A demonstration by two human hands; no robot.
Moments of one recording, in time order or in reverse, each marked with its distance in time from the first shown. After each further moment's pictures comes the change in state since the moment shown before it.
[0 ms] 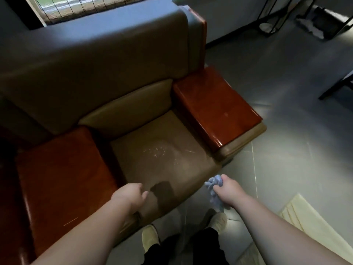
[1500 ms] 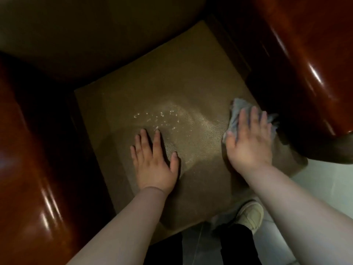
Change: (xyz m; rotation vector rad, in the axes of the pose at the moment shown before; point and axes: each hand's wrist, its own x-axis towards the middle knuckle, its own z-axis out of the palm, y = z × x) left_hand 0.319 0.064 0.201 -0.066 0.465 -0.059; right_hand 0.378 -0.012 0.180 -0.424 0.289 -0.317
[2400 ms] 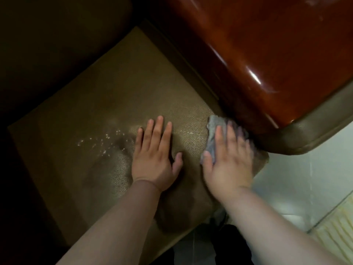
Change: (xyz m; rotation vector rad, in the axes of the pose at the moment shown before) left_hand 0.048 0.107 0.018 0.155 0.065 0.572; right_hand -0.036 0.051 0.013 0.083 0.048 0.089
